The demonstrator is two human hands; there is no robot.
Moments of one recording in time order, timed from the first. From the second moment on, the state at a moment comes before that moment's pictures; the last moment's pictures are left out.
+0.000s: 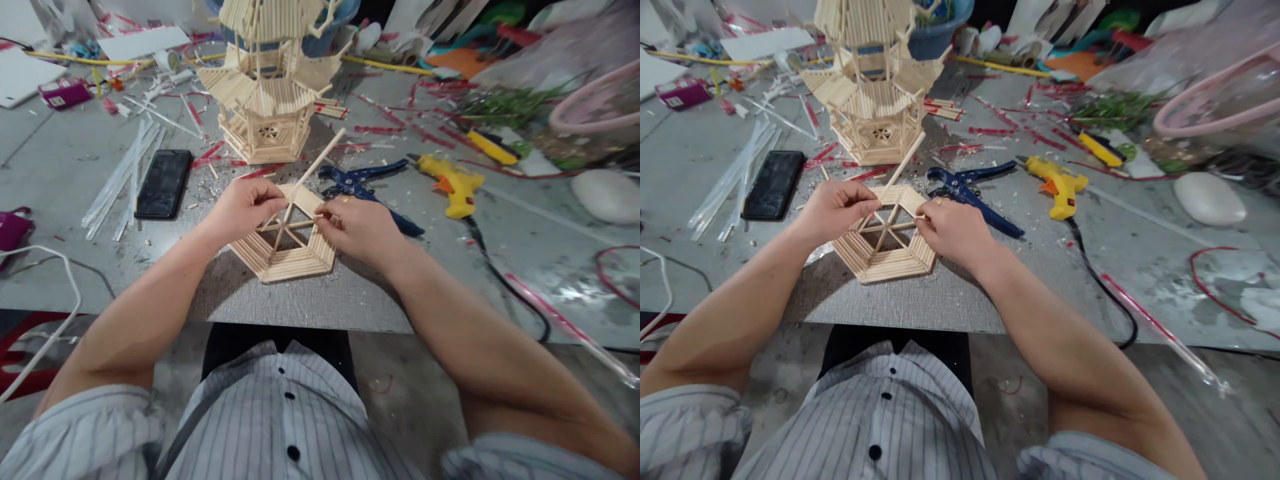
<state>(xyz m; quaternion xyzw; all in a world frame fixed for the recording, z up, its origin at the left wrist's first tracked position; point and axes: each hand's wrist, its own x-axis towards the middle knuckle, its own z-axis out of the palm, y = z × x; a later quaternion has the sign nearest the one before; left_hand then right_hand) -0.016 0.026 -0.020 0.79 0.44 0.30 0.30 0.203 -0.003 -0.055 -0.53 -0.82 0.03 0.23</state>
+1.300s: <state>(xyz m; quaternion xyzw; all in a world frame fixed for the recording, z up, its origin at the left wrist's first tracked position) -0.015 0.025 -0.024 0.85 0.46 0.10 0.24 0.204 -0.007 -0.047 -0.58 -0.74 0.08 0.33</state>
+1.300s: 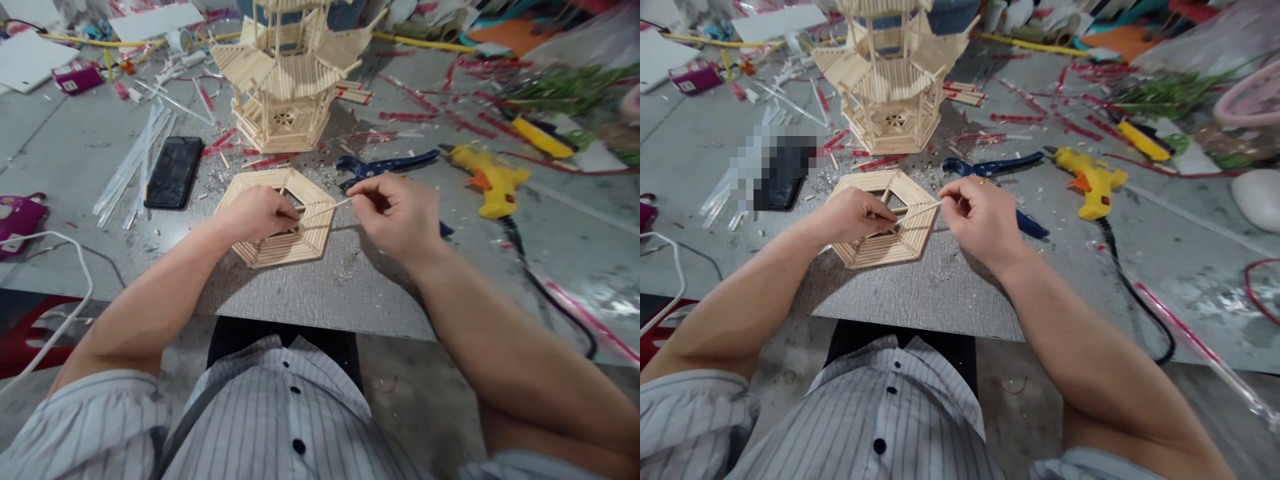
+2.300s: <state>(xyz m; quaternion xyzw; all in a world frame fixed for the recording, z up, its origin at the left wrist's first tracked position) -0.013 0.025 -0.031 0.86 0.43 0.10 0.26 0.202 -0.004 -0.055 -0.43 -0.89 0.00 0.14</state>
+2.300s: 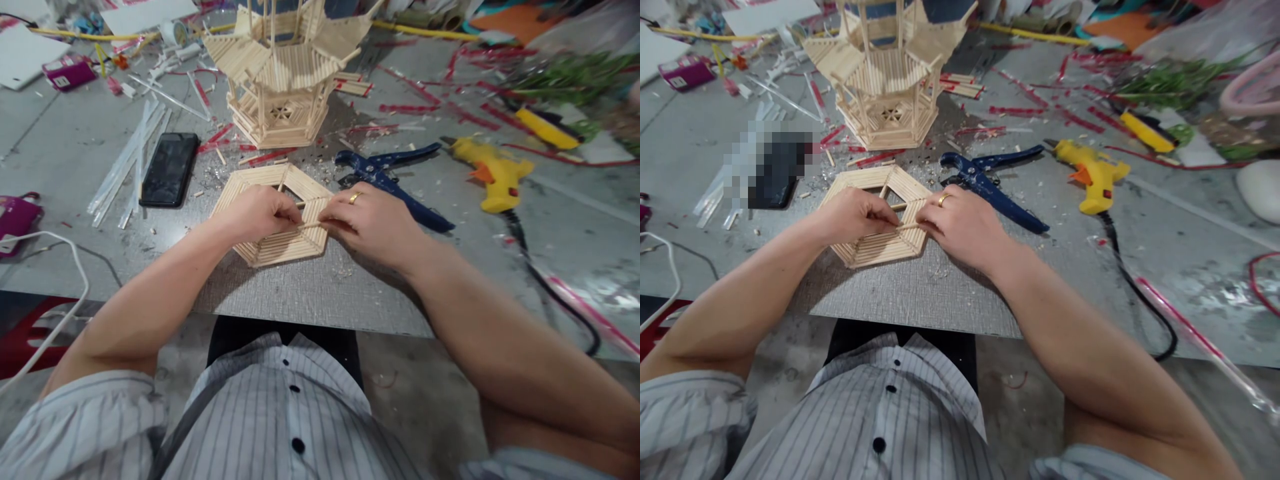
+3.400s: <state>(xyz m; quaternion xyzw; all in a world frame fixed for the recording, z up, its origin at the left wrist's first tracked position) -0.016 0.027 -0.023 0.86 0.45 0.03 0.25 0.203 -0.003 -0.056 -0.42 -0.90 0.01 0.14</state>
